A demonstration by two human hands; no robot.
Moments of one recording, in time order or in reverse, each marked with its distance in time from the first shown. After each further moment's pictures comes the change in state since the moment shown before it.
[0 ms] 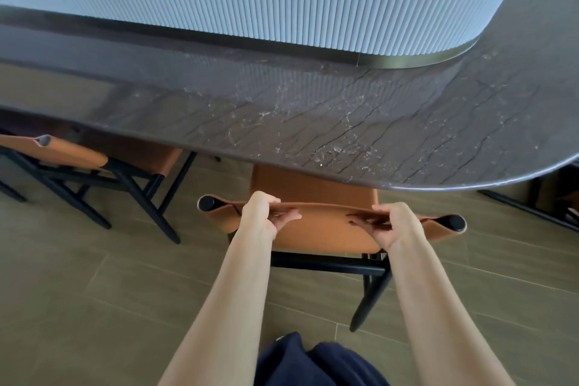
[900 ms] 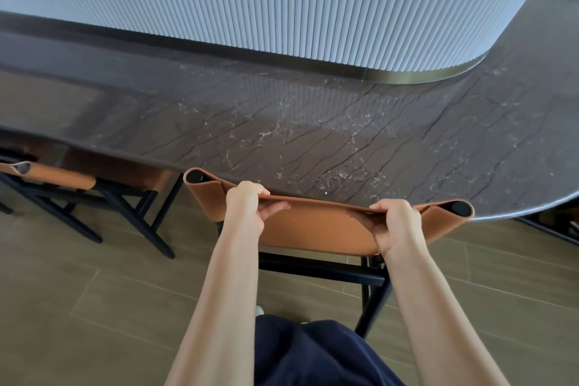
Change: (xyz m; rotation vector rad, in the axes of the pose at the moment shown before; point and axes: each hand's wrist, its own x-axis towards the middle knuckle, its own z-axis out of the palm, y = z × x) left_hand 0.023 0.090 0.036 0.084 0.095 0.141; right_hand 0.005 -0.024 0.081 -0.052 0.033 -0.237
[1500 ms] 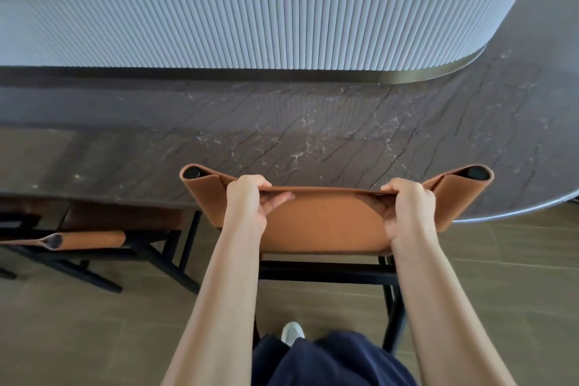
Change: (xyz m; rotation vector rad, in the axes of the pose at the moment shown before) left_hand 0.047 0.120 -0.055 -0.011 -0.173 0.109; right_hand -0.026 0.047 0.132 0.195 0.071 -0.192
